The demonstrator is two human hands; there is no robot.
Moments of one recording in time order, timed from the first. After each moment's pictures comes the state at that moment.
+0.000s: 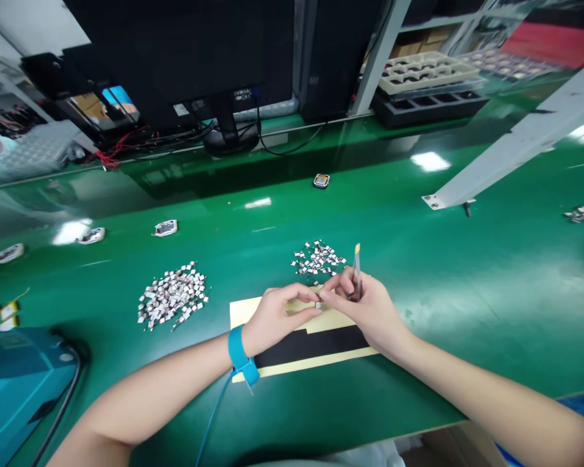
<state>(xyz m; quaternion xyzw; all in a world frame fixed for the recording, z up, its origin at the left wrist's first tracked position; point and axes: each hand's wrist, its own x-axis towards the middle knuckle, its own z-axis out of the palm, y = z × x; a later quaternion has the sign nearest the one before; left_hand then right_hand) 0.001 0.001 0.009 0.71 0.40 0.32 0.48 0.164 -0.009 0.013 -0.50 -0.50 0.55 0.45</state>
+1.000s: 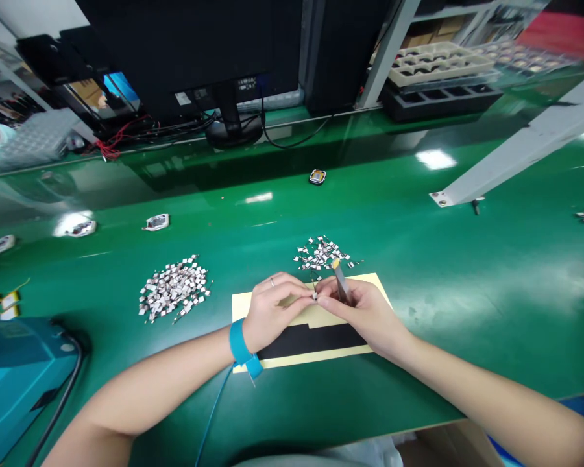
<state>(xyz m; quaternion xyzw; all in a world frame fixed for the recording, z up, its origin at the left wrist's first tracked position) -0.002 0.001 0.007 0.75 0.35 0.48 0.27 0.159 -0.016 0.020 -0.45 -0.50 0.63 0.39</state>
